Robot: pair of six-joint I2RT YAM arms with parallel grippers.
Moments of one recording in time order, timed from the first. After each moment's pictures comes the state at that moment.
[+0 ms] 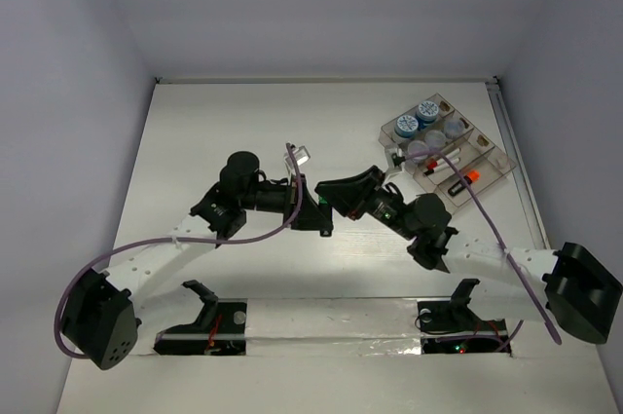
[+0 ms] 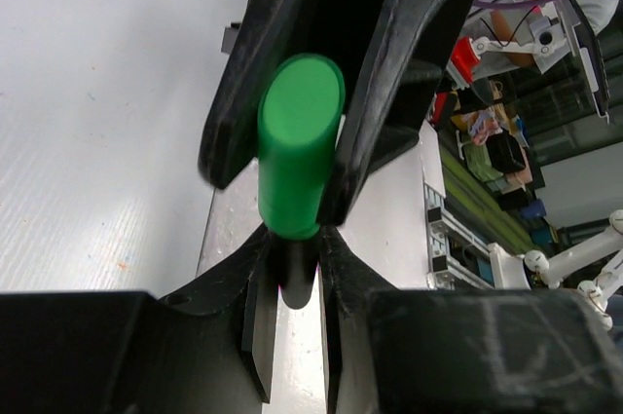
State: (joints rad) left arm -0.62 1.07 0.68 0.21 0.99 -0.66; right arm 0.92 1.14 0.46 0.97 -0.14 0.74
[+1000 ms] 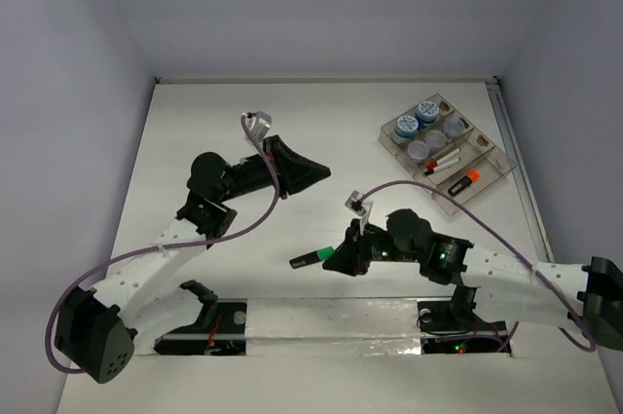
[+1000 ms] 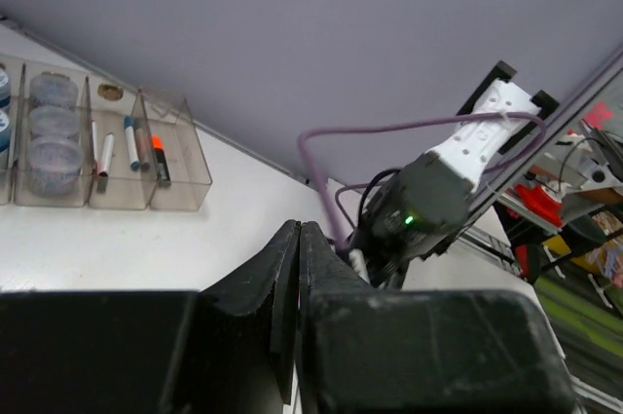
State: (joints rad) left arm -0.56 1.00 0.72 0.61 0.75 -0.73; right arm 1.10 0.97 0.46 0.20 -0.32 0.61
